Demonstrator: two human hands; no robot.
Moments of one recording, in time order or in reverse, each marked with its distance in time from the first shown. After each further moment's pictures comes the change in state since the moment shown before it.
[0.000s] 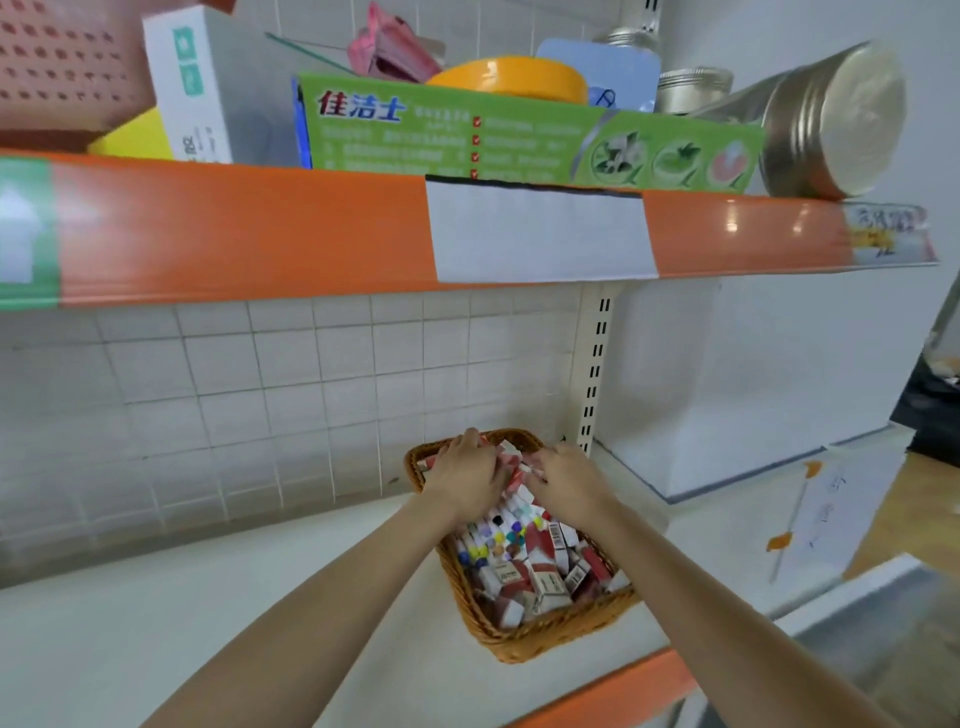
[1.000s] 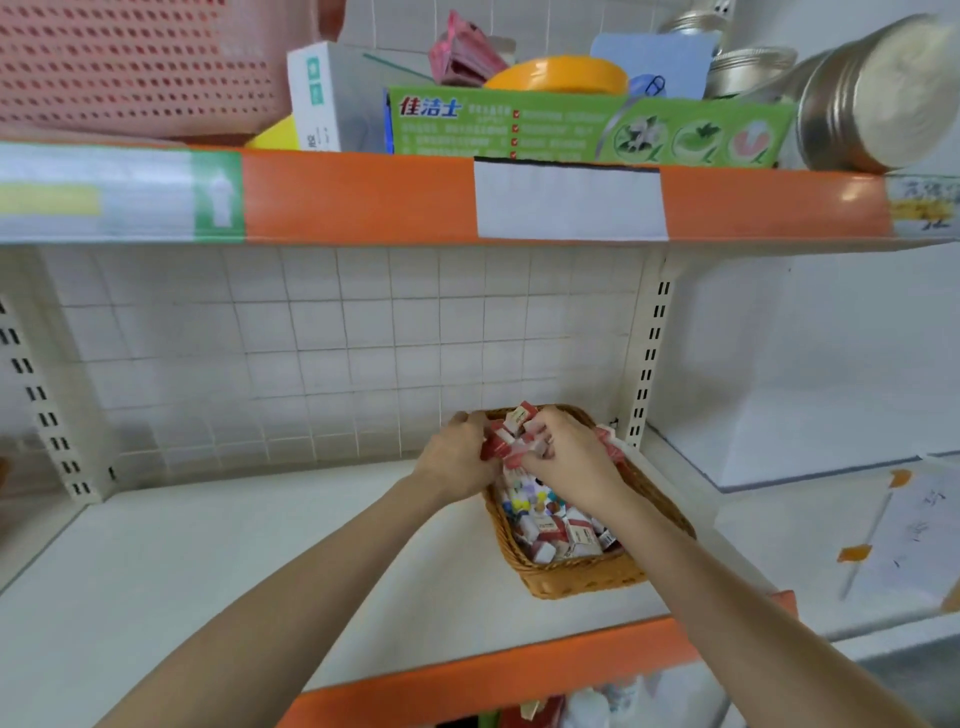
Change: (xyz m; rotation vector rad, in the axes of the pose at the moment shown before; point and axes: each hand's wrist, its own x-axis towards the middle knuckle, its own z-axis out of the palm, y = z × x) left_hand -0.069 -0.018 -0.025 -0.185 0.146 -0.220; right_hand -0.043 -0.050 -0.011 0.358 0.148 -0.259
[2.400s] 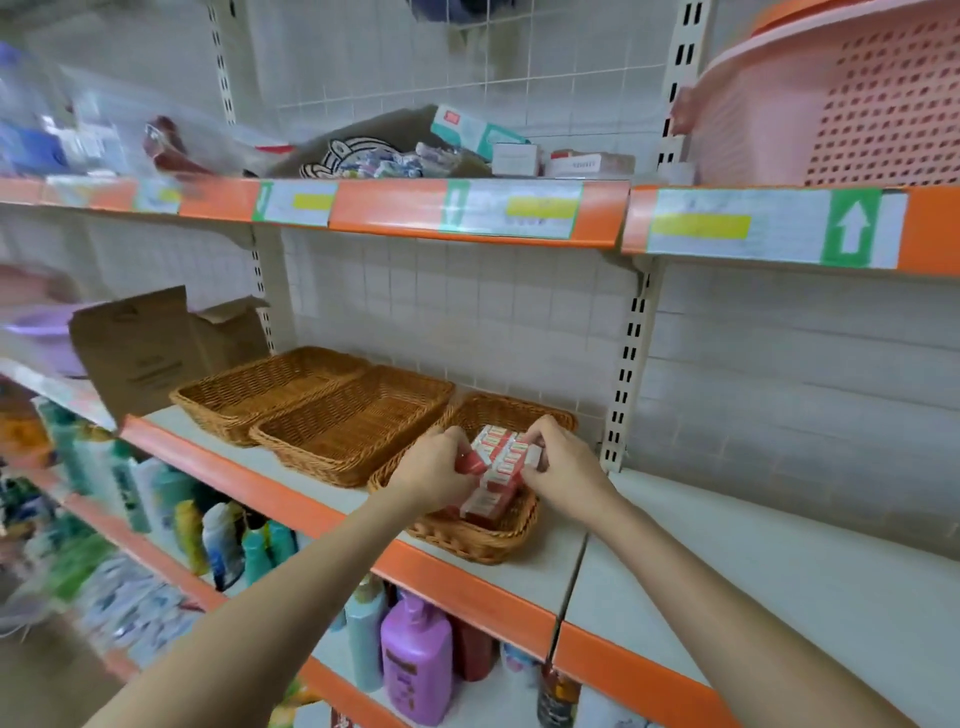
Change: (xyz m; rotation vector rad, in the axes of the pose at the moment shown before) left_hand -0.330 -0.385 -0.289 0.193 0.297 -0.605; right_hand -0.012 -0.468 0.294 0.259 -0.364 -0.508
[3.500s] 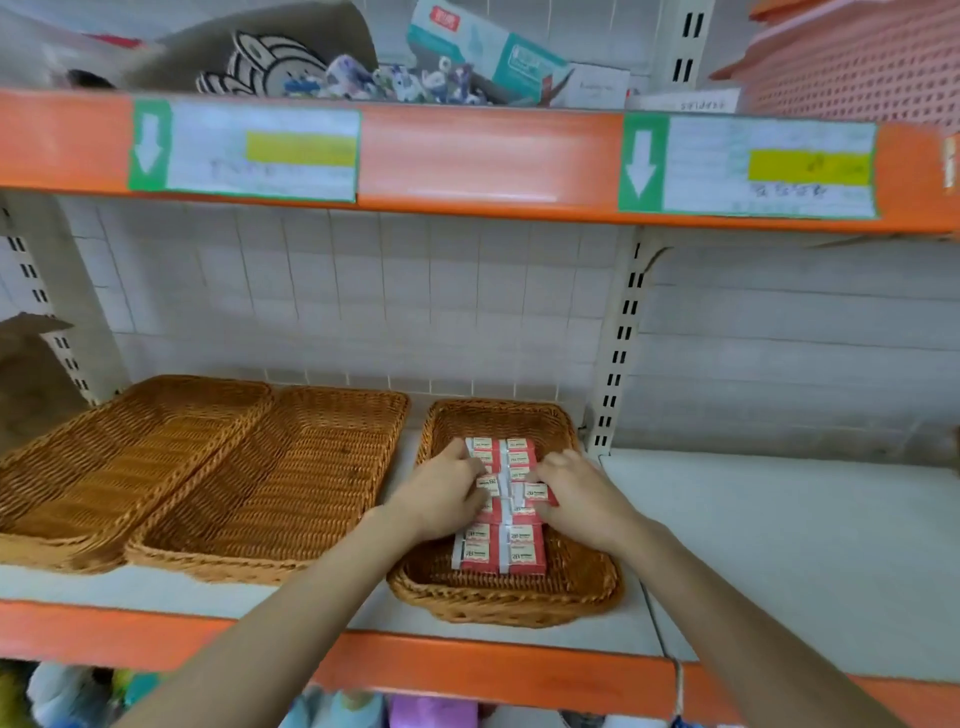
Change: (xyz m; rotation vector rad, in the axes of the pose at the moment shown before) left_hand 0.100 -0.071 0.026 0.082 -0.320 0.554; right_hand 0.044 -0.006 0.059 -0.515 -0.120 0.244
